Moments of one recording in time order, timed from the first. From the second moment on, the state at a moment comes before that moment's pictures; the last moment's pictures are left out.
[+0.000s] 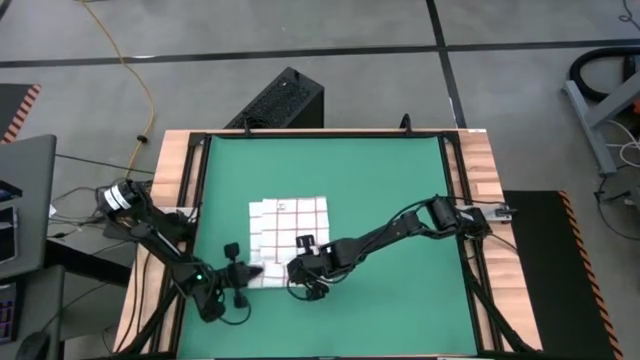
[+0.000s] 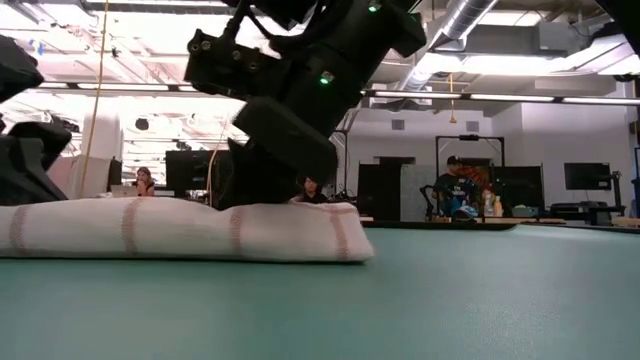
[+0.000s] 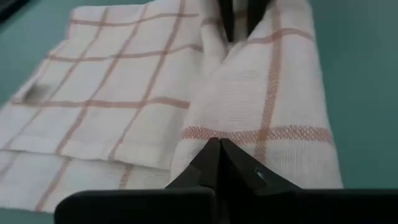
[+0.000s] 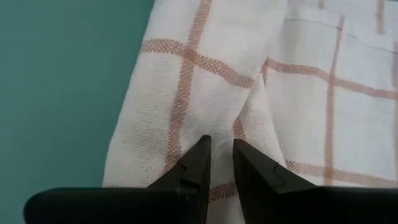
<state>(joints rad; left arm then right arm) -0.94 1.62 0.46 0.04 -0.93 -0.83 0.29 2.25 1.65 -0.40 0.21 -0.03</state>
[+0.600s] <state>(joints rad) -0.94 1.62 0.45 0.07 -0.86 -0.81 0.45 1.98 1.64 -0.78 0.29 0.05</state>
